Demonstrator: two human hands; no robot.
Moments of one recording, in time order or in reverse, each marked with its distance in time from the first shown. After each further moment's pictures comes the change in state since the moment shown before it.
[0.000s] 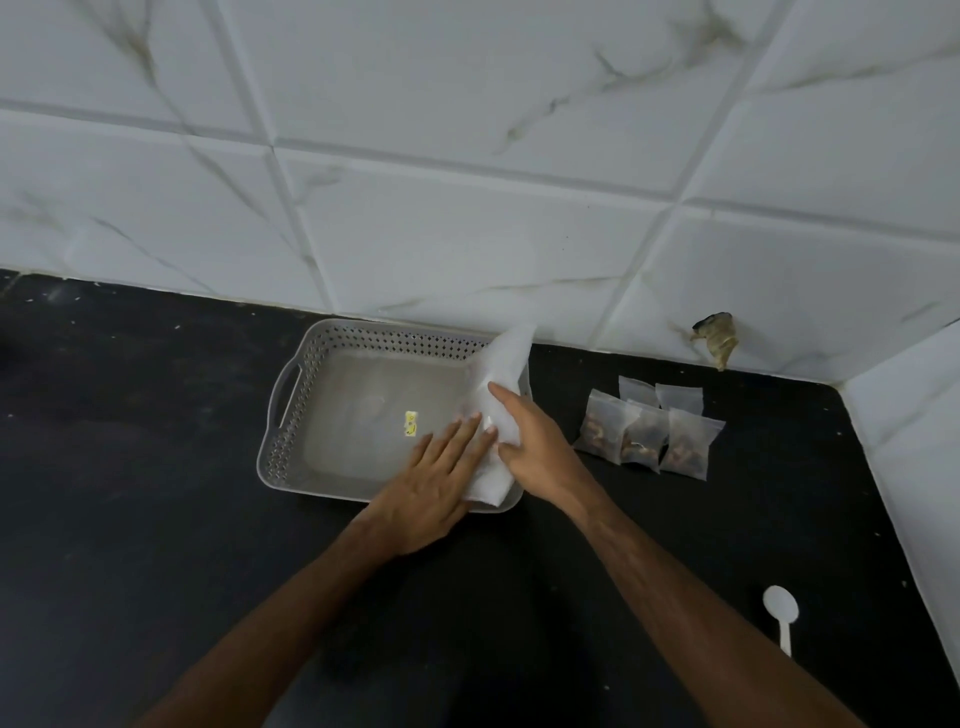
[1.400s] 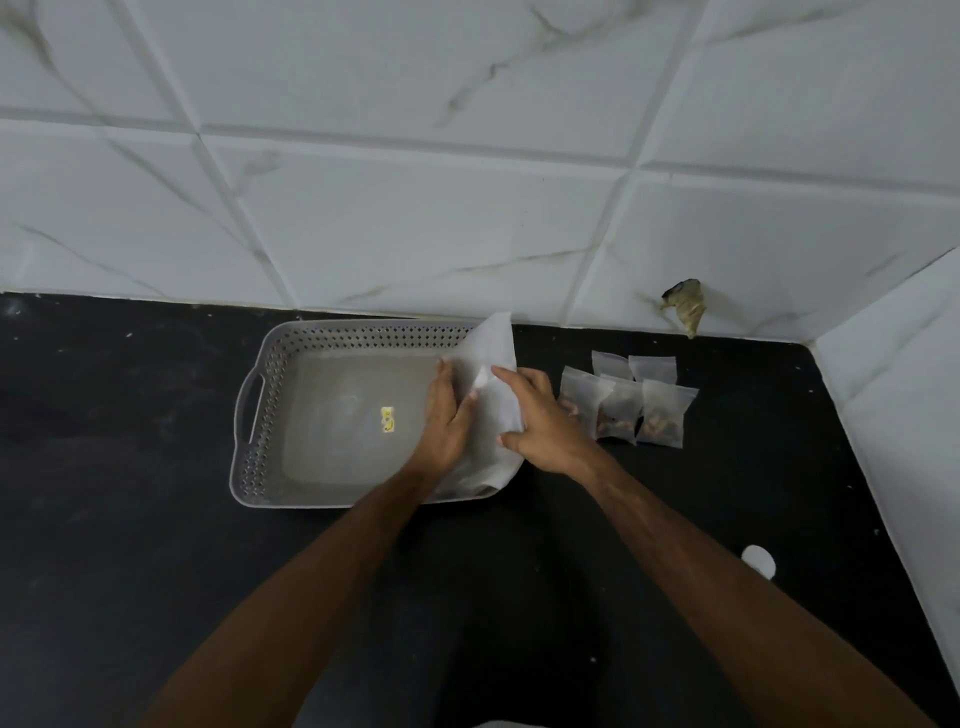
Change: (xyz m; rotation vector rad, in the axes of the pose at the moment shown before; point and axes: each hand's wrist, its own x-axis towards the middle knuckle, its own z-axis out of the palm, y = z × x) left_hand 0.096 0.018 0.028 -0.978 0.203 -0.501; right_hand 0.010 0.046 -0.030 -0.124 -0.042 0.014
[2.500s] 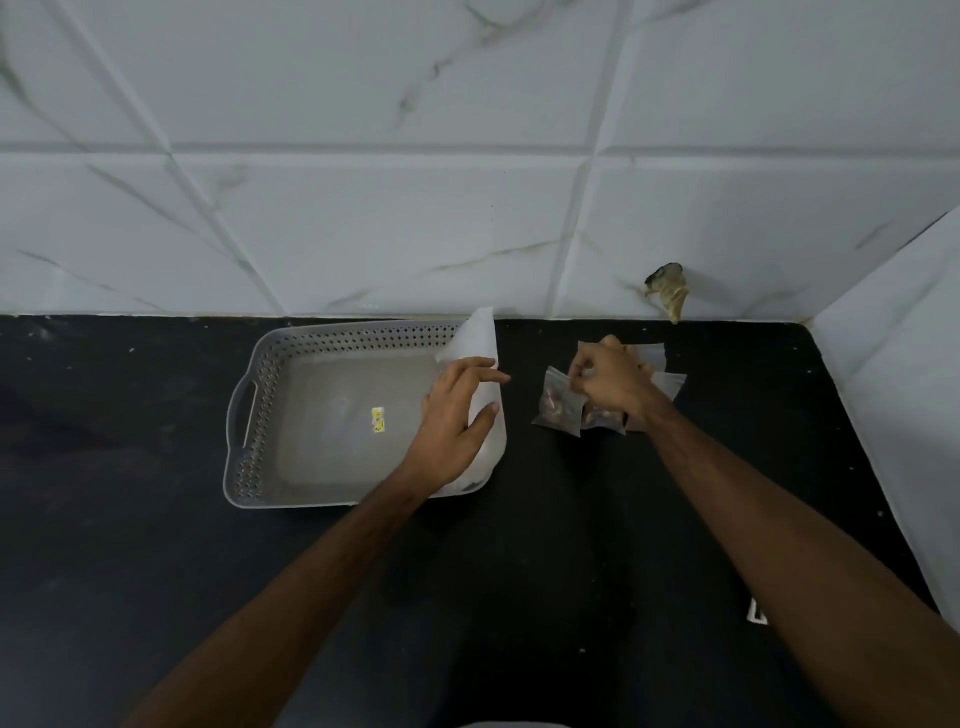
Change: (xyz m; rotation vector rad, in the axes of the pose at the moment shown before) left_hand -0.039 0.060 0.001 0.312 0.020 0.449; right_hand 0.024 0.083 -0.085 -0.251 0.173 0.222
